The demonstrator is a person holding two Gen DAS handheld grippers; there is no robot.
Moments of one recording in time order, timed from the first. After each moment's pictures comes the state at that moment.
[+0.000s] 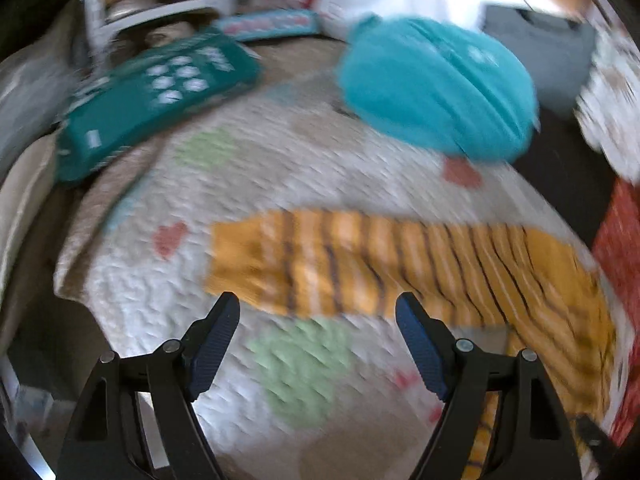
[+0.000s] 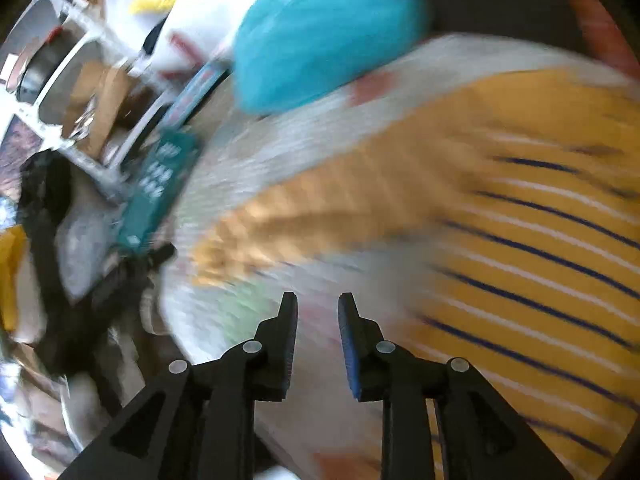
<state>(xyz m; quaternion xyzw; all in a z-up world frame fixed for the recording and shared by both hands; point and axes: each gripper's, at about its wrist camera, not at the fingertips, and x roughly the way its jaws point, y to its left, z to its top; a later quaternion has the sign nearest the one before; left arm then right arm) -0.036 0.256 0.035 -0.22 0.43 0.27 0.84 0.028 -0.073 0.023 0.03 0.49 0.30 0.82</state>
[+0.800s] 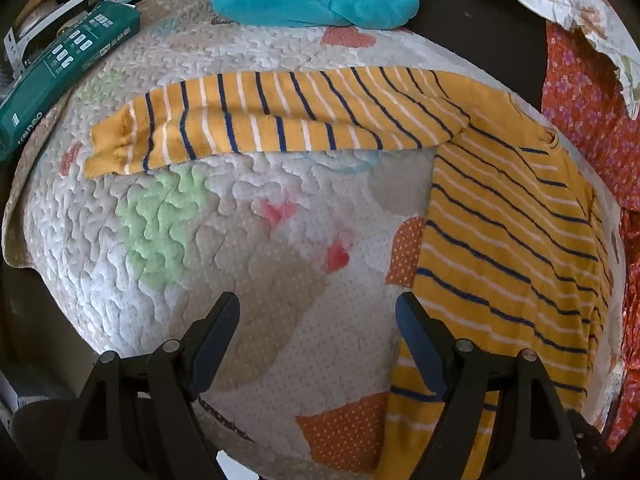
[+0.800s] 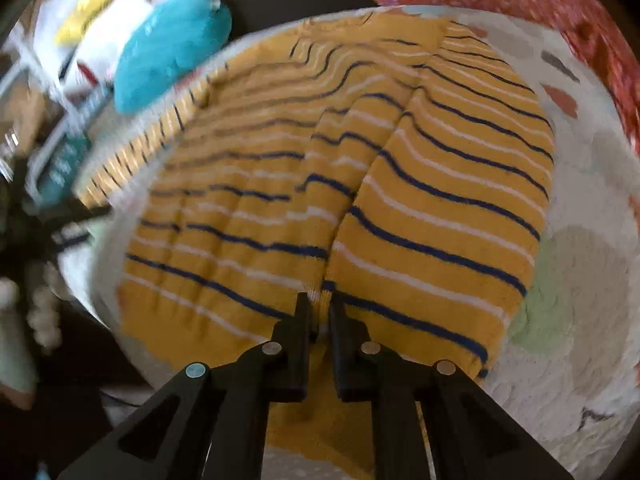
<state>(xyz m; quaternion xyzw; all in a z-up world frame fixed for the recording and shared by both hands) -0.043 0.129 -0.019 -0.18 0.52 0.15 0.82 -0.062 -0.258 -0.045 0.07 0.50 0.20 0.84</state>
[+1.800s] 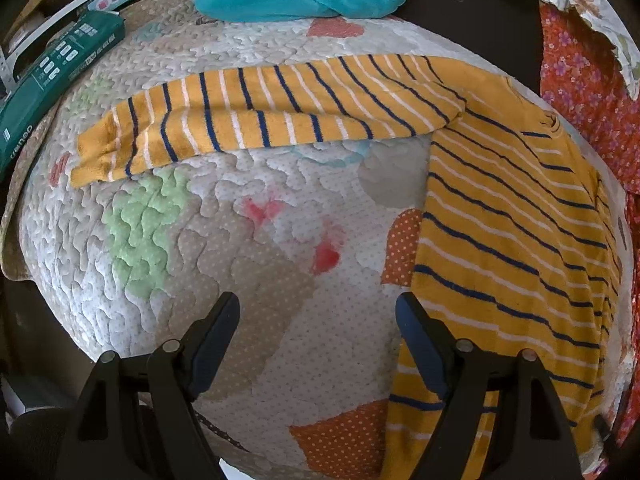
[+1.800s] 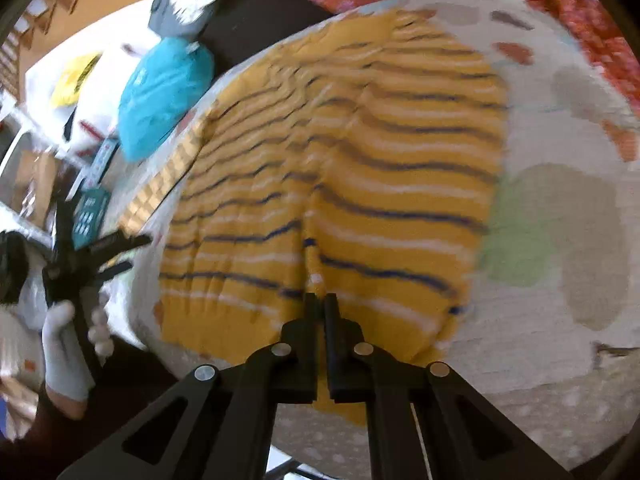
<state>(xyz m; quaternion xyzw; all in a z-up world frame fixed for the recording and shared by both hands) -0.032 0.121 -0.030 -0.16 0.54 0.15 0.82 -0.088 -0.311 -0.031 0.14 0.48 0.15 0.85</state>
